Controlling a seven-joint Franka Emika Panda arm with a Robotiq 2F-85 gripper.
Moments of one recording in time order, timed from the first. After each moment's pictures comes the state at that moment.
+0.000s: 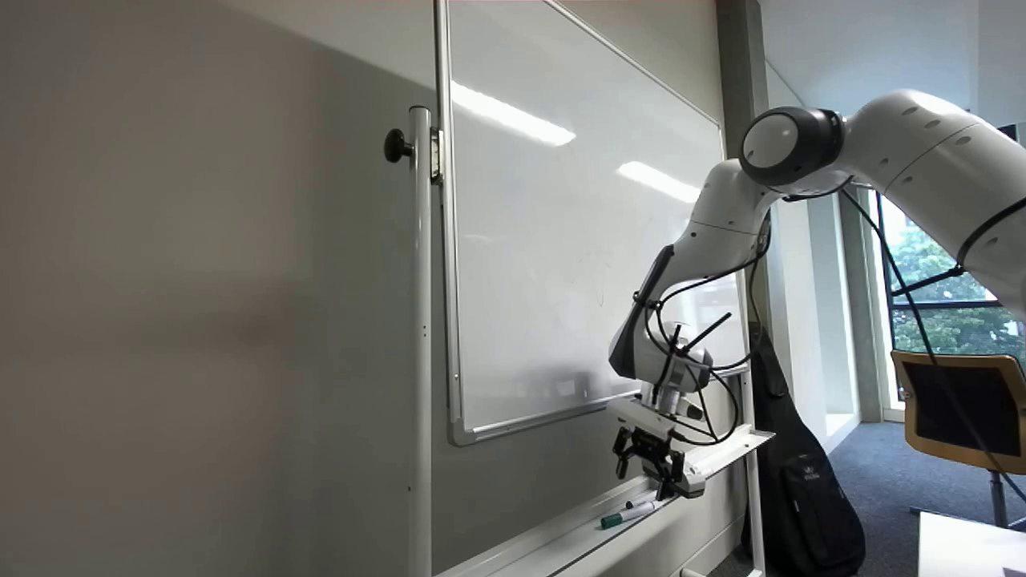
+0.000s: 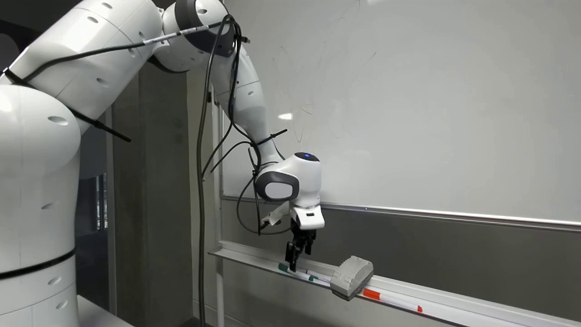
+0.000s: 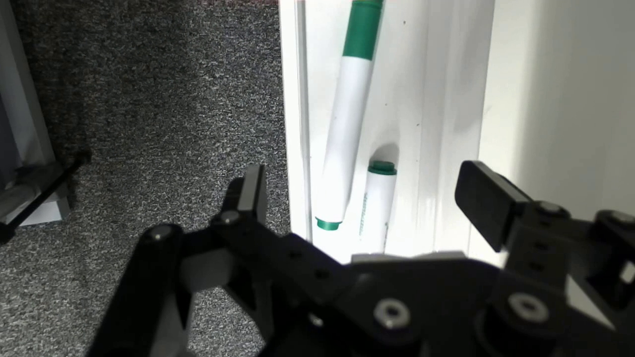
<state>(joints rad) -0.14 0.57 -0.04 -2.15 0.84 2.80 0.64</state>
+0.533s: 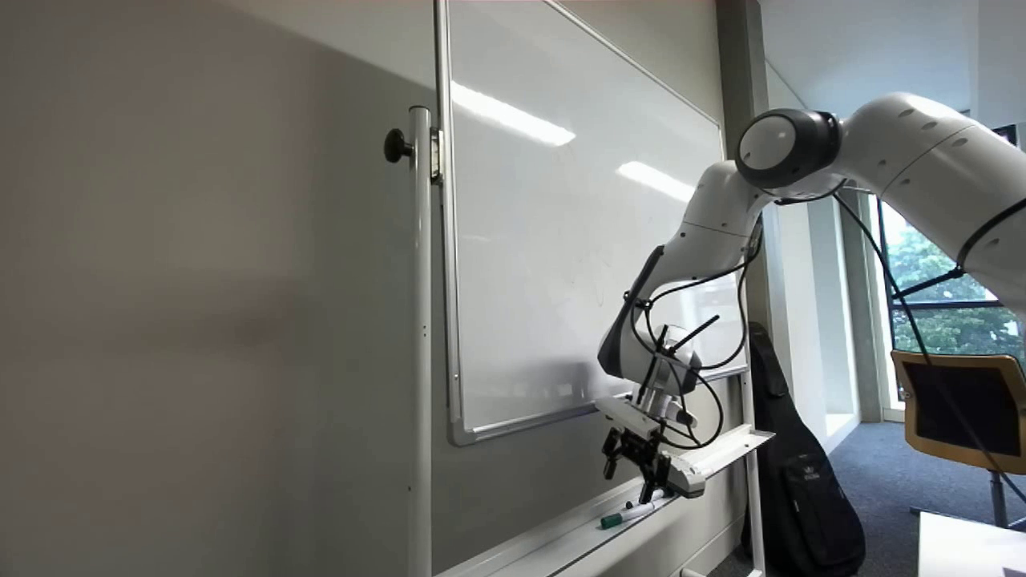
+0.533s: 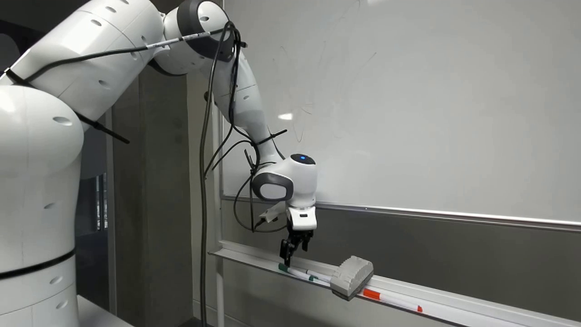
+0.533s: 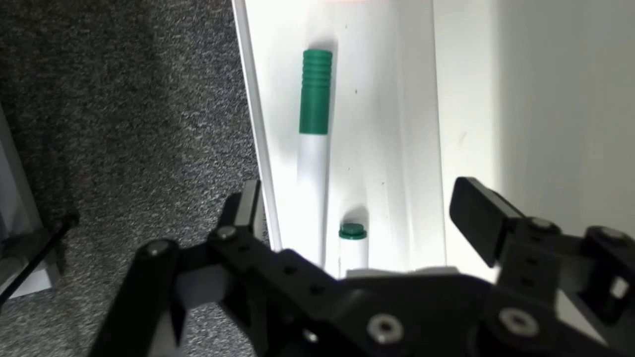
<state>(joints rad) -0.11 0.59 -0.03 -2.11 0.99 2.81 0.64</state>
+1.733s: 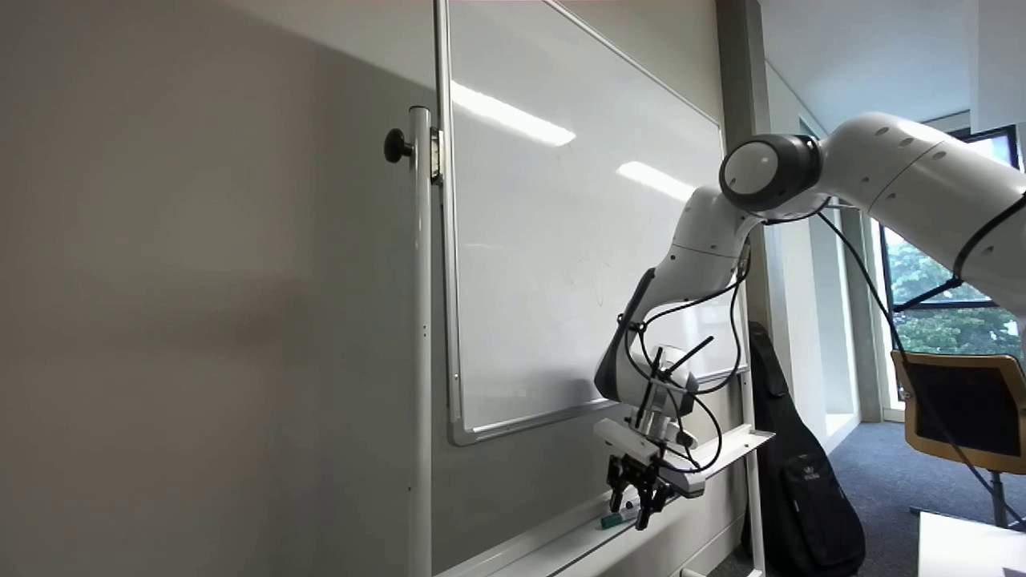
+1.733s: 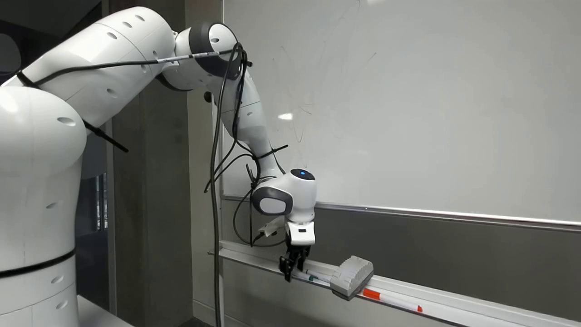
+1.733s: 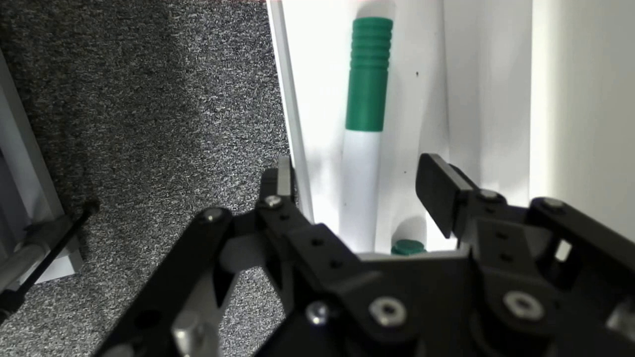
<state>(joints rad) -0.09 0.70 -0.04 -2.06 1.00 2.81 0.64</state>
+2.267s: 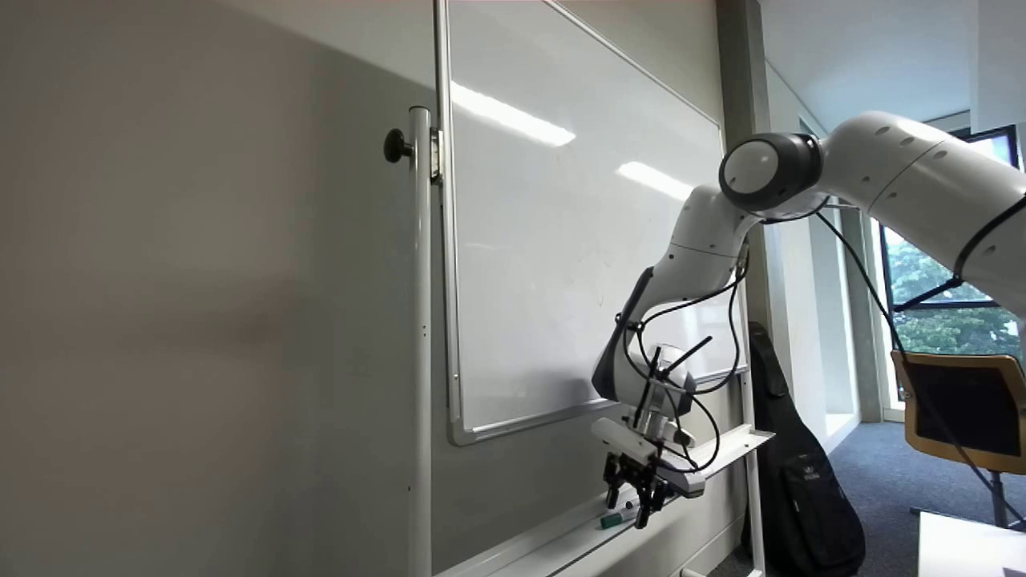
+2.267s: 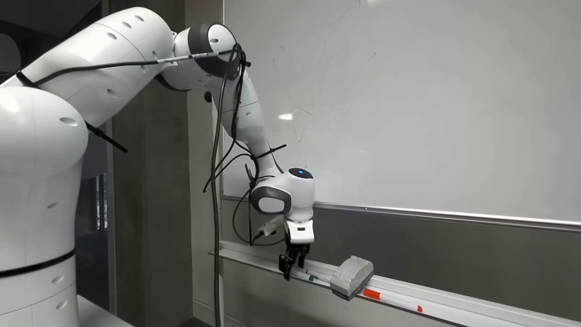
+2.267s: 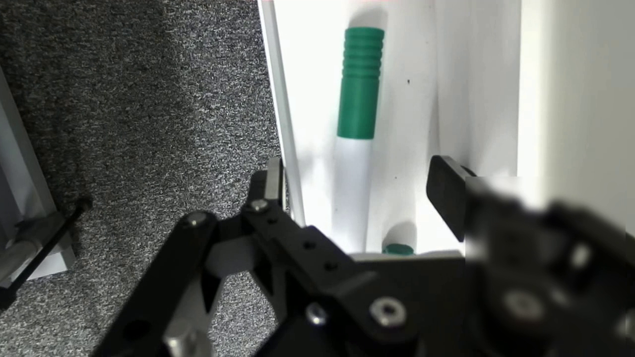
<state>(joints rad) -0.07 0.70 -0.04 -2.06 1.00 2.83 0.64</state>
